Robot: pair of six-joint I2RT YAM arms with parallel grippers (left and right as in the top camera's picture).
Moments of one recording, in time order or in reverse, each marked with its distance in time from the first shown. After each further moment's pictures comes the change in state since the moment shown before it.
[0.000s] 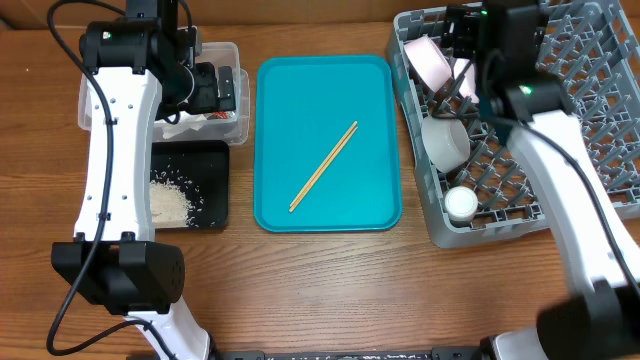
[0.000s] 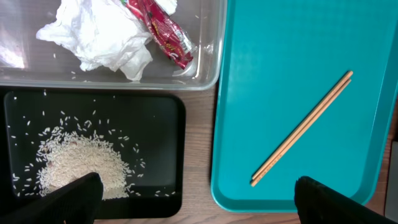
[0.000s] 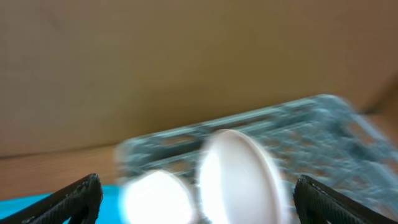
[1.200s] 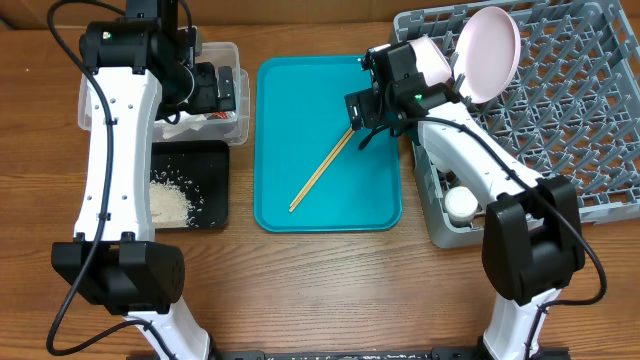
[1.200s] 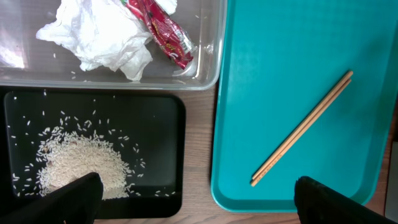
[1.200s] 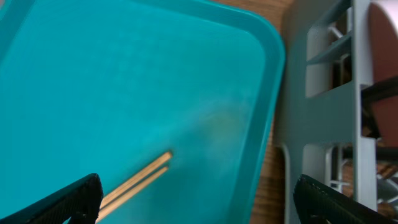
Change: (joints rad) left arm 0.000 0.000 0.000 0.000 0.000 0.000; right arm 0.195 0.375 -0.031 -0.093 -0.198 -0.096
